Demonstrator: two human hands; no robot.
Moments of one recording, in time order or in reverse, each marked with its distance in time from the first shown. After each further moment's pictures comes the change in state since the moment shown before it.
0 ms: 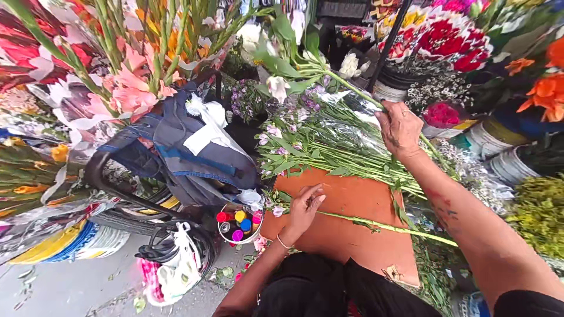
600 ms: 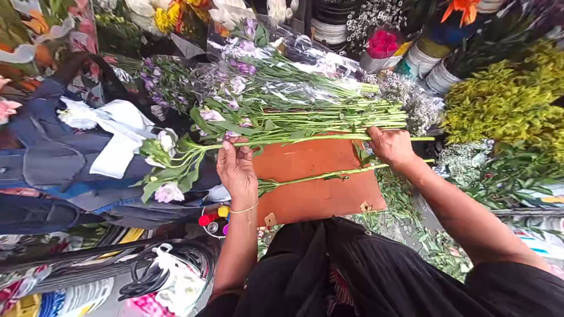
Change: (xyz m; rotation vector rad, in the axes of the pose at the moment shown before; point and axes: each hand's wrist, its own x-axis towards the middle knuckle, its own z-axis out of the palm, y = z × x) left_hand 0.075 0.031 -0.024 -0.788 0.460 -0.204; right_hand -0.198 0.020 -0.070 -0.231 -0.446 0.243
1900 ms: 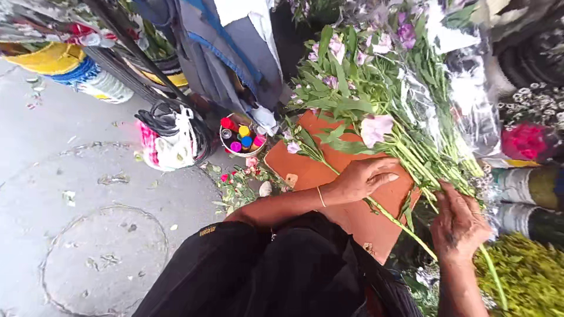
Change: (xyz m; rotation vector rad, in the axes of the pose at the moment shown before) left_hand -0.085 -0.066 0.021 0.570 -0.449 0.011; right_hand 0.020 -0.050 0.000 0.323 0.113 -0.261
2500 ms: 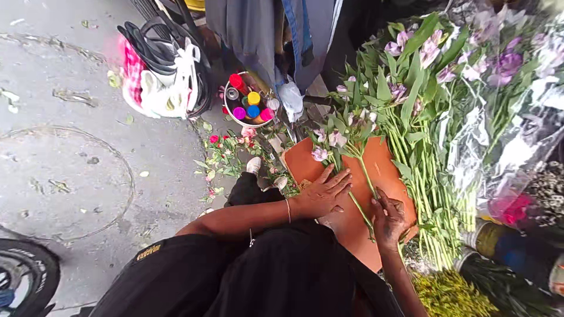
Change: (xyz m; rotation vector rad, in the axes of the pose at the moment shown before) left_hand -0.098 -0.105 -0.057 0.973 -0.084 0.060; right_hand -0.004 -0.006 0.151 0.292 -0.324 0.047
